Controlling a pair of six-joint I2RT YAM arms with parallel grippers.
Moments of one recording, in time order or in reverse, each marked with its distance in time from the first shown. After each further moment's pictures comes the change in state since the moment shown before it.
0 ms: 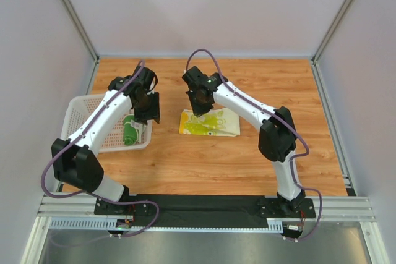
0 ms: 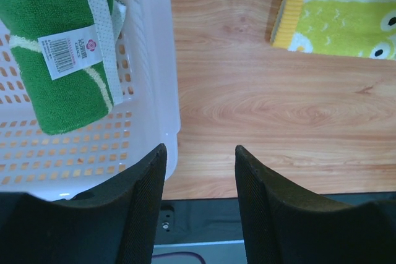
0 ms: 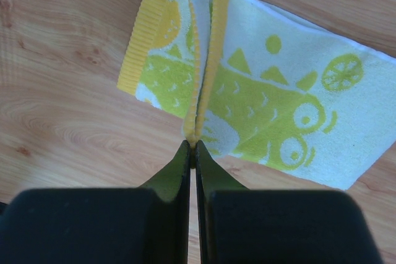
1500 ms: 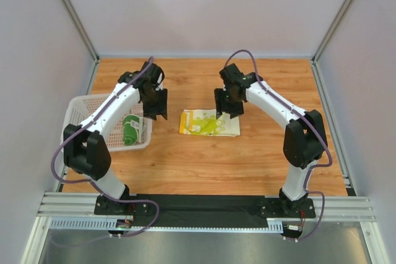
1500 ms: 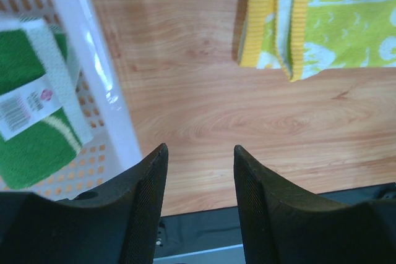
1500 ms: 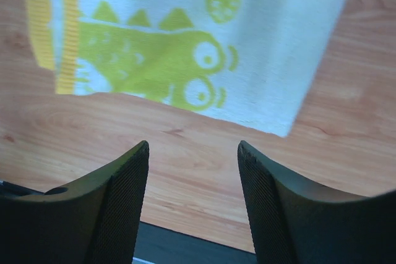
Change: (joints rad) left arm -0.005 0.102 0.040 0.066 0.073 0.034; right arm -0.190 -0.218 -0.295 0.047 -0.140 0.022
